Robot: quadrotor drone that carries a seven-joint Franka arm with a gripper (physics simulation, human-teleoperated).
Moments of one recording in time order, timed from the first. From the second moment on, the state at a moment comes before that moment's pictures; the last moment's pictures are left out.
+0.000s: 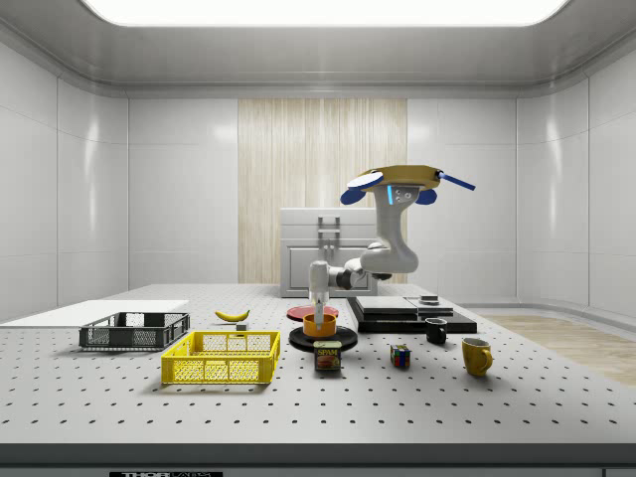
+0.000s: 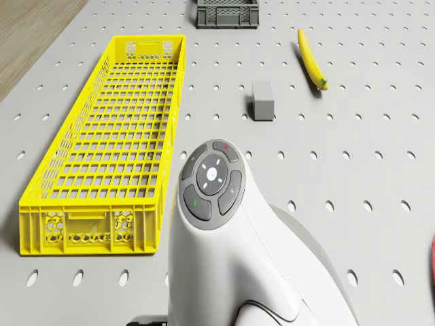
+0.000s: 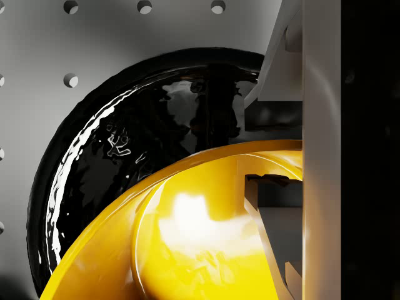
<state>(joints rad) -1.23 -1.55 1.27 -2.83 -1.87 1.64 1.72</state>
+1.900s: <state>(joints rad) -1.22 -1.54 1.31 -2.86 -1.83 1.62 1.73</state>
